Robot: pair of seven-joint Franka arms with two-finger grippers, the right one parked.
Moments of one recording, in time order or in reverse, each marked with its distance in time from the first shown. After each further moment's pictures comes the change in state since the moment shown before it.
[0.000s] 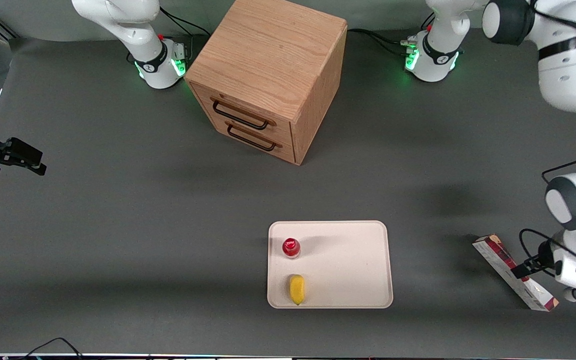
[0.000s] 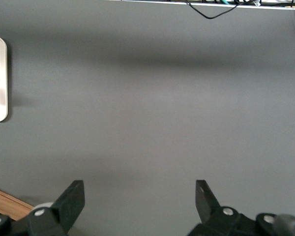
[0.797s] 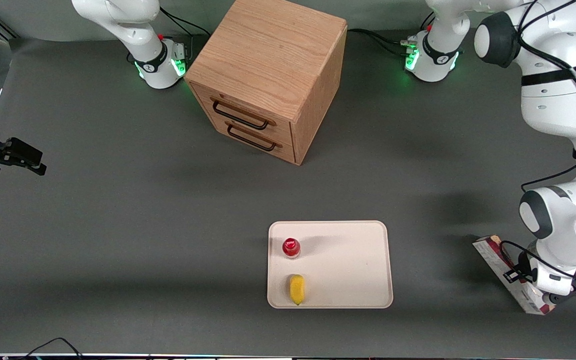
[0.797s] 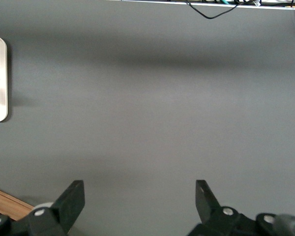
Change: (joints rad) arm -0.006 0.080 -0.004 0.025 -0.005 0.076 -0.043
